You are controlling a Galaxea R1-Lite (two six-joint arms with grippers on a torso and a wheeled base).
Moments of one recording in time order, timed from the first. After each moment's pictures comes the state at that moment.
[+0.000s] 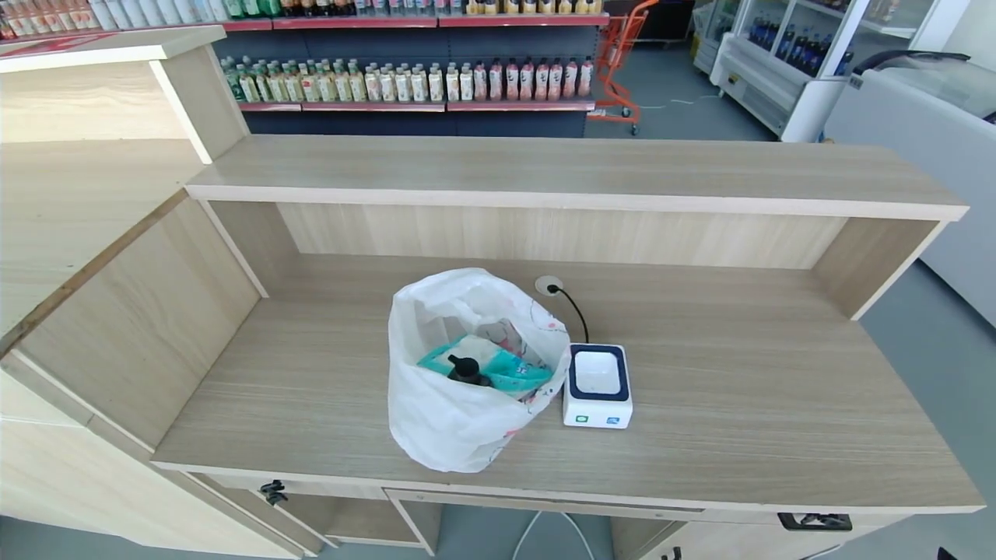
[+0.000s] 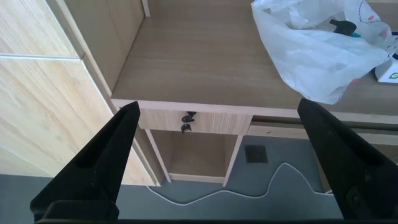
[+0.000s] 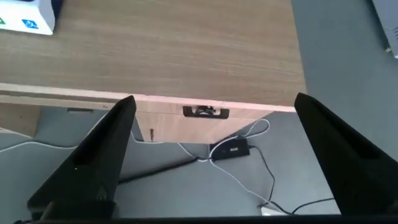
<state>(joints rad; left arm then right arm) 0.00 0.00 0.00 0.00 -0.01 0.00 -0.18 0.52 -0.01 -0.22 0.01 -0.26</state>
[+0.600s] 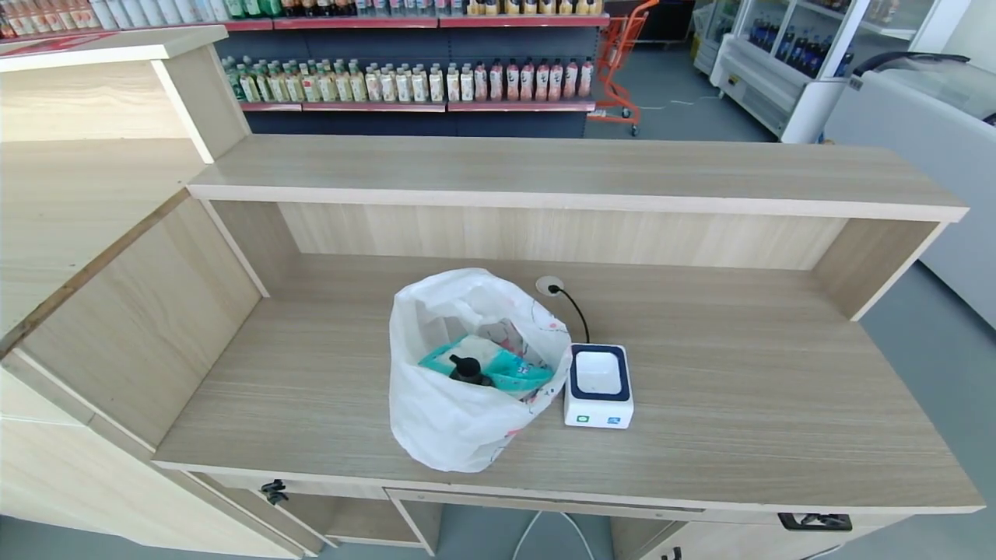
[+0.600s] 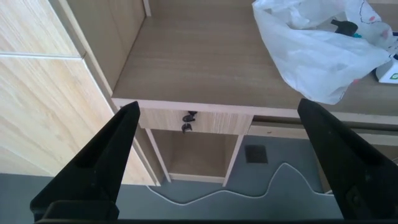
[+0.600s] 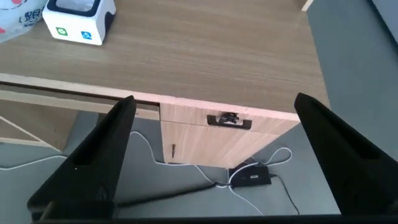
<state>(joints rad) 0.00 0.00 0.00 0.00 -0.01 0.00 -0.03 0.09 0.00 0.03 -0.02 -0.19</state>
